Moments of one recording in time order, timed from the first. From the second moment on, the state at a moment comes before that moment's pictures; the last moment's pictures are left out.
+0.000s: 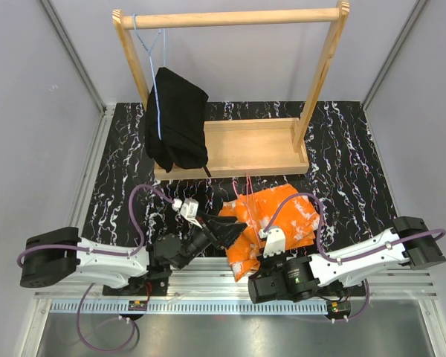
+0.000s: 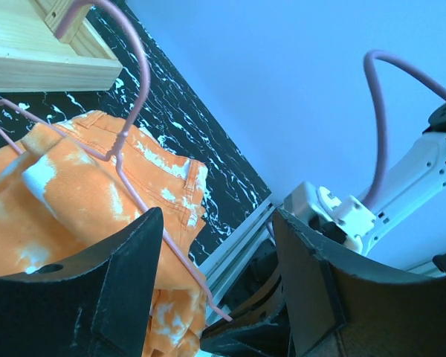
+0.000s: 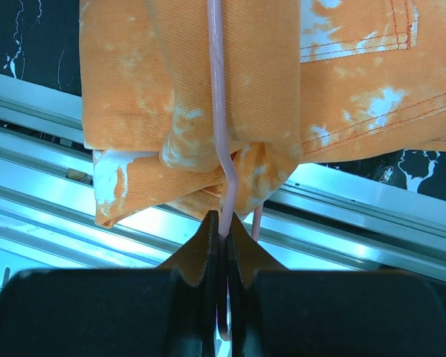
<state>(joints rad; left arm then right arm) -1.39 1.07 0.22 1.00 -0.52 -0.69 1.78 1.19 0.70 -0.88 0.76 1.46</state>
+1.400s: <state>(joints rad) -1.26 1.55 0.20 1.29 -0.39 -1.01 1.80 1.21 0.73 -0.89 0.75 1.45</state>
